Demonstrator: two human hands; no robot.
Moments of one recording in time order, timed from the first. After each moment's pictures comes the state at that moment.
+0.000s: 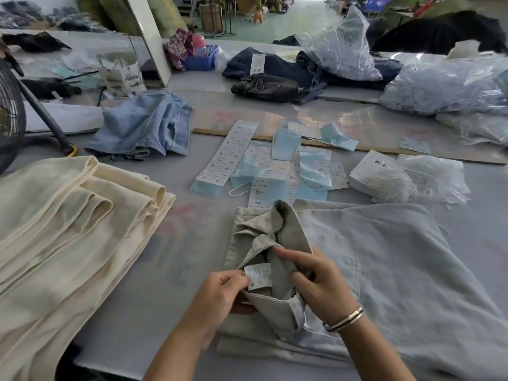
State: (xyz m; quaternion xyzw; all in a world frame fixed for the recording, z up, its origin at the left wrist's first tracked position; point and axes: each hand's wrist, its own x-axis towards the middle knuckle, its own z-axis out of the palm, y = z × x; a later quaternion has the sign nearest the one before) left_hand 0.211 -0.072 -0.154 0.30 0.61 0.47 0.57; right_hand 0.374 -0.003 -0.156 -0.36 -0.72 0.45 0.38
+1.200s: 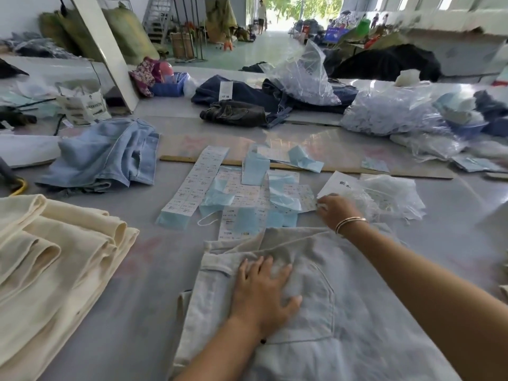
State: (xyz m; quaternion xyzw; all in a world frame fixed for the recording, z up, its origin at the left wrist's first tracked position) left_hand 0.283 0.030 -0.209 0.74 0.67 0.08 0.07; right_hand 0.453 0.223 -0.152 -0.62 -0.77 0.09 0.12
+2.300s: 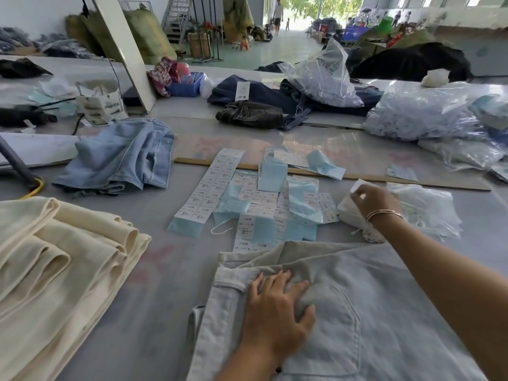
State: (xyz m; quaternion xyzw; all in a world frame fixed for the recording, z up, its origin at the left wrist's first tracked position) left_hand 0.281 0.034 -0.208 0.69 0.68 0.23 0.10; right_hand 0.469 0.279 -0.145 -0.69 -0.70 0.01 0.20
